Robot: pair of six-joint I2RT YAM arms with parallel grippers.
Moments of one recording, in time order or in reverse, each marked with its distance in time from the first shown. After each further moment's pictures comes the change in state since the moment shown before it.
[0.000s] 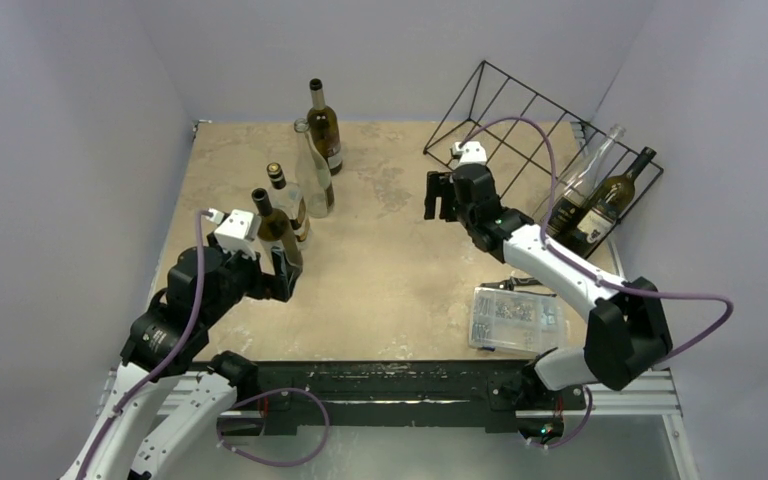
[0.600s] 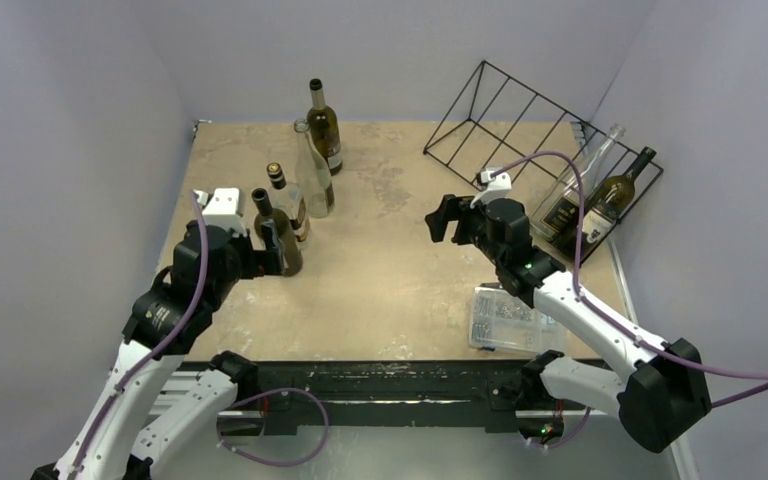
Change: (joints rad) left arm 0.005 0.087 0.063 -0.038 -0.238 -0.061; right arm 0.004 -0.341 -0.329 0.205 -0.167 0.067
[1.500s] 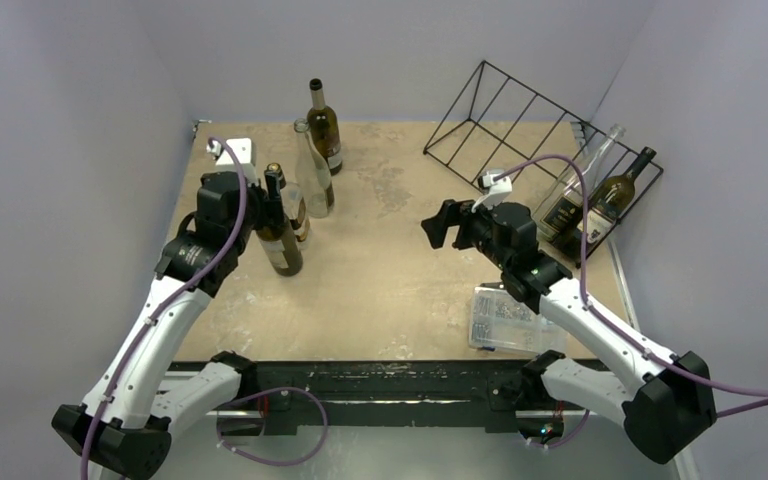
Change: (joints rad) left arm 0.099 0.349 0.169 0.236 -0.109 0.074; right arm 0.000 -0.079 -0.015 -0.012 -0.099 0.002
